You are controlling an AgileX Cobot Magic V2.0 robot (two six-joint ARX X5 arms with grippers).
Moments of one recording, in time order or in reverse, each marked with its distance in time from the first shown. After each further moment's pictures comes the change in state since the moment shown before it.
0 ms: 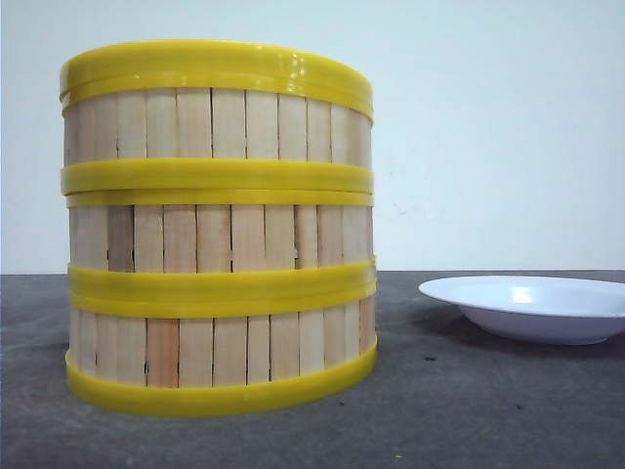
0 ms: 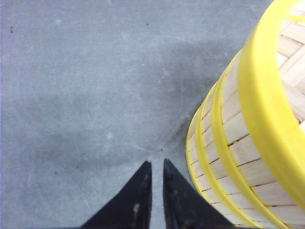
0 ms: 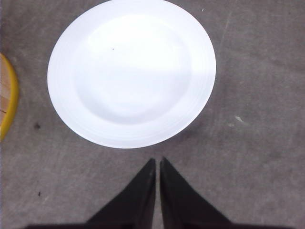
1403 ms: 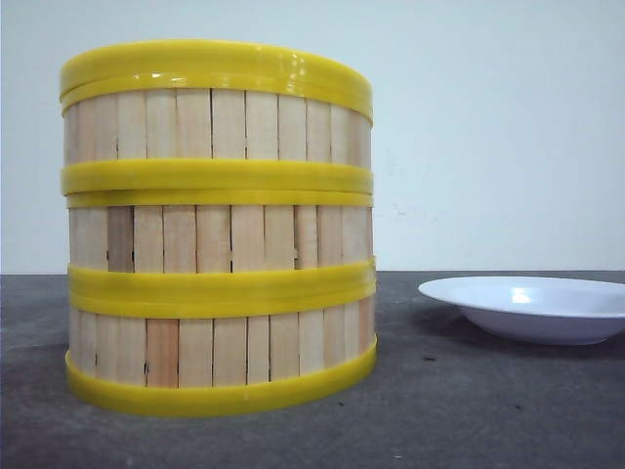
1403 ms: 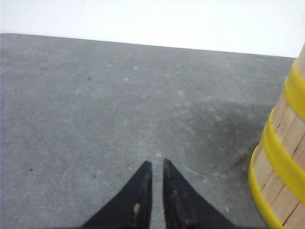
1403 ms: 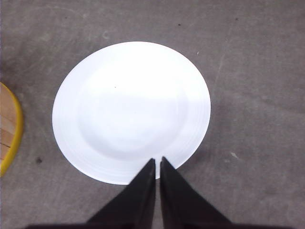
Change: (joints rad) left arm 0.065 -0.939 -0.927 0.558 -0.145 -0.063; right arm 0.000 -0.001 0.000 0.114 0.000 0.001
